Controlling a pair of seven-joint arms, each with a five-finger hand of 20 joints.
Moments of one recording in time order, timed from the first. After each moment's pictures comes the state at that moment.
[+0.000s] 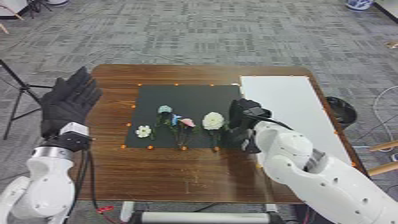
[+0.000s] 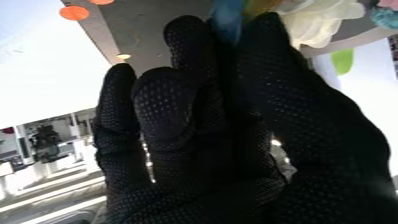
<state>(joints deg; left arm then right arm) 113.6 -56.4 -97.3 -114.9 25.2 6.5 14.9 -68.9 -47.8 42.1 -108.3 -118.1 -7.4 35.4</state>
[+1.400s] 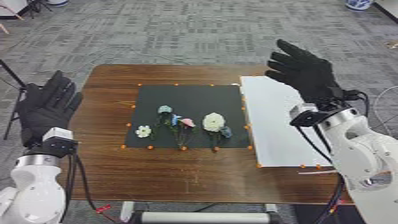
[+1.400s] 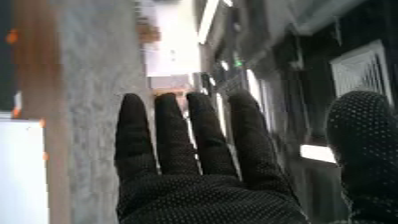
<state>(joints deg) 117.3 -60.2 -102.6 -115.7 25.2 7.2 16.6 -95.9 -54.4 88.9 -111.6 -43.7 -5.2 -1.6</state>
